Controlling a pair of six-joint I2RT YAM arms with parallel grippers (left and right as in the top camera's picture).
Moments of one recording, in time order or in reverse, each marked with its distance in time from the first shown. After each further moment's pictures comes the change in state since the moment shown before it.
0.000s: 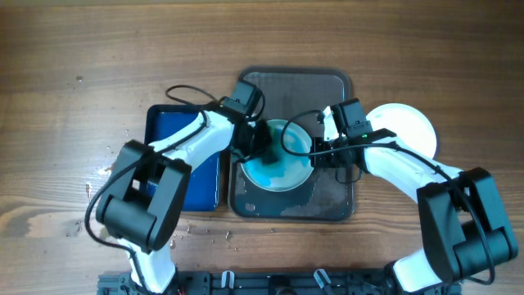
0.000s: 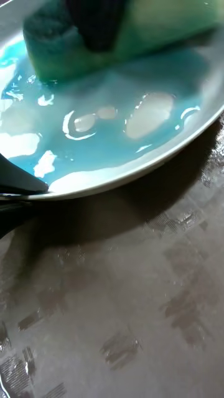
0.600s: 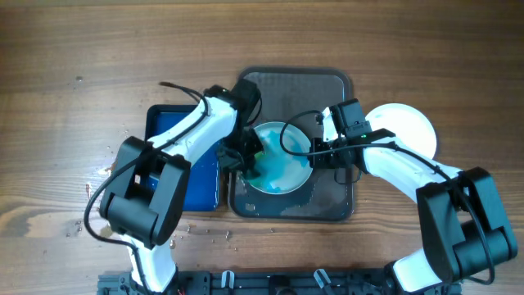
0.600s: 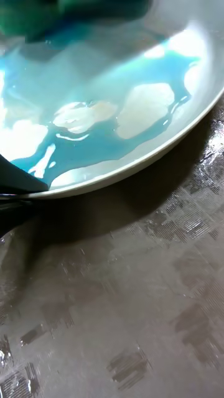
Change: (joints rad) left arm 0.009 0.022 0.160 -0.543 -0.169 -0.034; right arm 0.003 0.000 0.000 -0.007 -0.011 0.011
